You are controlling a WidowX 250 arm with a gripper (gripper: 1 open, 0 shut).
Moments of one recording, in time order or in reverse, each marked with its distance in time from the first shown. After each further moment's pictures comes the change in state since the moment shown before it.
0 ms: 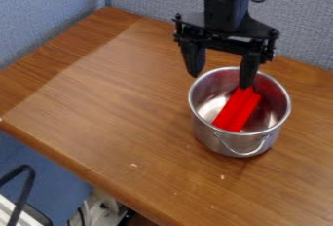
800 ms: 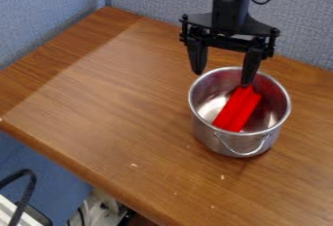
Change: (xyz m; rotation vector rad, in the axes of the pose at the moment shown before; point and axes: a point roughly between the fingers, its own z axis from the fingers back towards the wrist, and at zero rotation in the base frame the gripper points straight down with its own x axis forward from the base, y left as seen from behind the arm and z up) arm 0.023 0.006 -0.016 0.040 0.059 0.094
